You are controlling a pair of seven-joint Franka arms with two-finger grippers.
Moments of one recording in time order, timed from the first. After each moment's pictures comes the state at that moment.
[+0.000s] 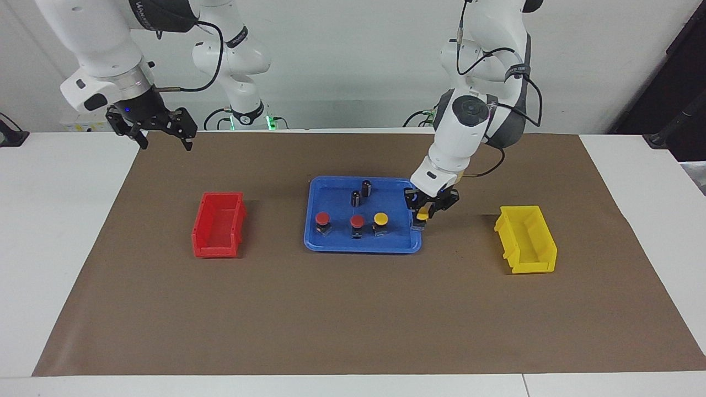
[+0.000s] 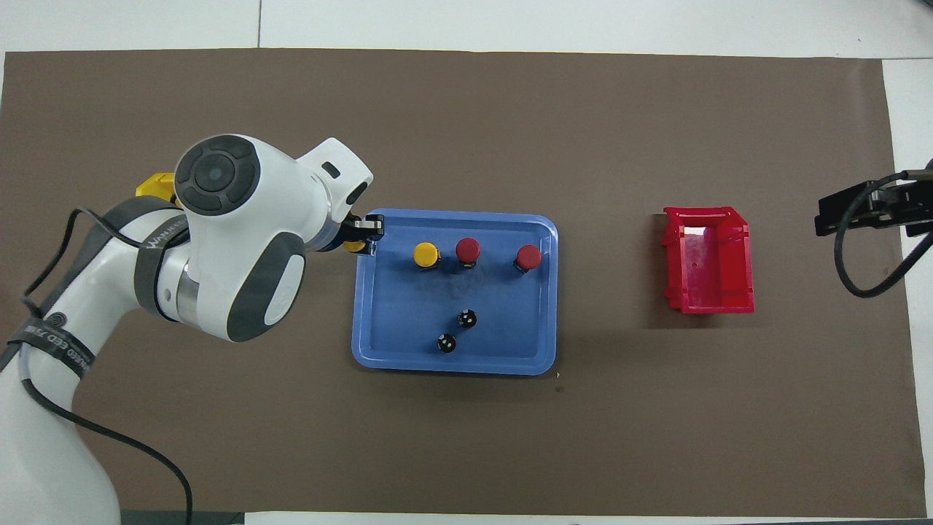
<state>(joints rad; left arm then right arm) -0.54 0.18 0.02 -1.92 -0.11 2.20 -0.37 -0.01 0.00 0.00 -1.55 -0.03 1.48 0.03</state>
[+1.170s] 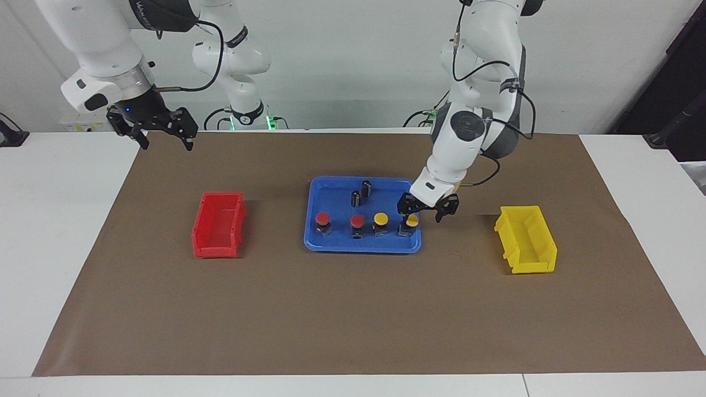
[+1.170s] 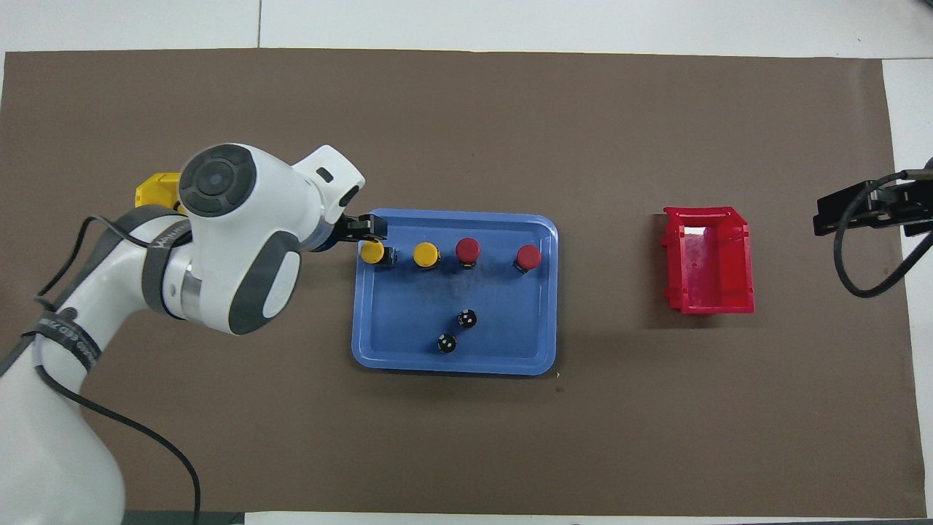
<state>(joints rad) -0.45 0.19 0.05 -1.91 -0.11 2.14 -0.25 -0.01 0.00 0.00 -1.55 -0.03 1.48 0.03</state>
